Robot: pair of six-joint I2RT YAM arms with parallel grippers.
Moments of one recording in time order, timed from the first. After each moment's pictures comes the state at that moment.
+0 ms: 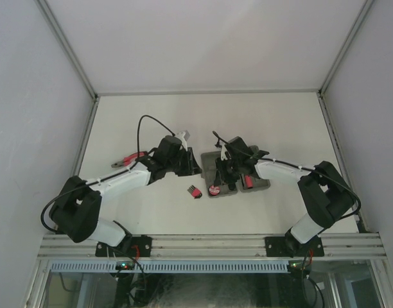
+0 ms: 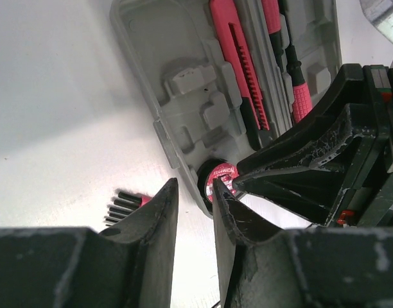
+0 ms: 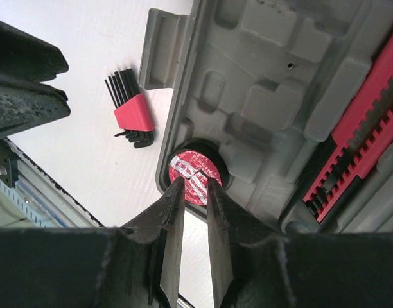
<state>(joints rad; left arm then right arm) -0.66 1.44 0.83 -0.13 0.18 -0.68 0.64 1.59 0.89 -0.31 -0.37 0.41</state>
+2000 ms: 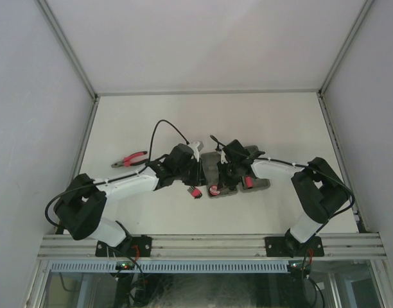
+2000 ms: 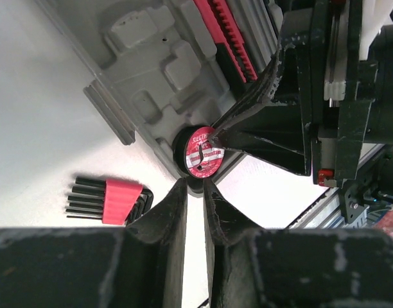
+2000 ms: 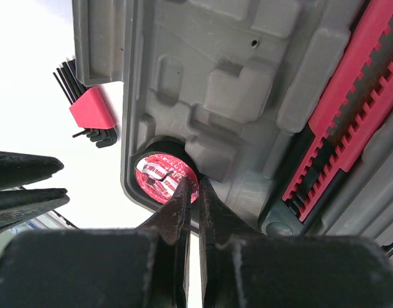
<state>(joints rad) -0.78 1.47 0.82 -0.14 0.18 -0.63 0.66 1.65 0.90 -0.37 -0.31 0.41</state>
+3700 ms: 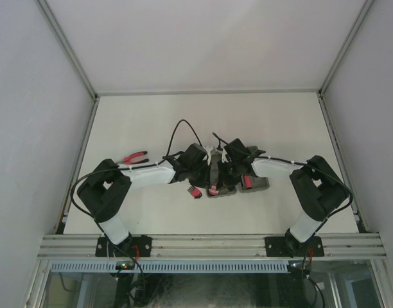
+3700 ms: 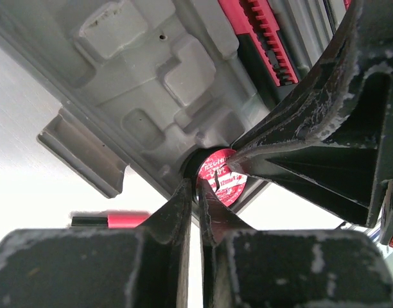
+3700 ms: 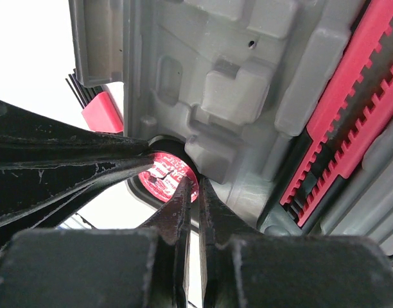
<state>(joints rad) -0.82 1.70 0.96 -0.21 0.19 -0.51 0.63 1.67 0.90 -0.34 -0.37 0.45</state>
